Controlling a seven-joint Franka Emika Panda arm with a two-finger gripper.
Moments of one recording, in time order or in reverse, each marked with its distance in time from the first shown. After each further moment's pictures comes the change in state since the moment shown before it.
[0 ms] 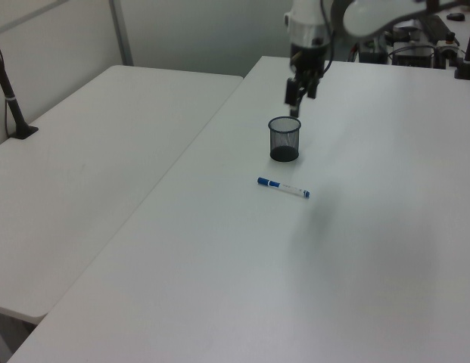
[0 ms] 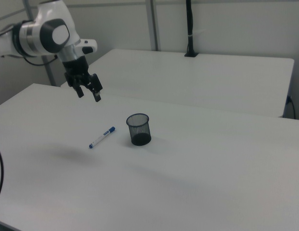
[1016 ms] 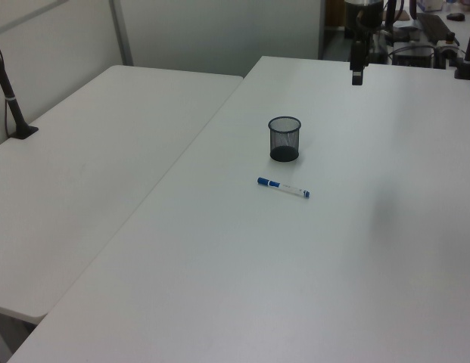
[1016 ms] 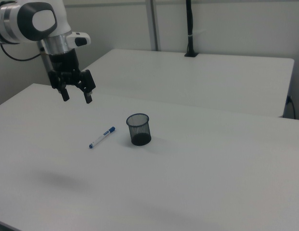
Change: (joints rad) arm -0.087 -0.261 -0.002 -0.152 0.051 -0.209 -0.304
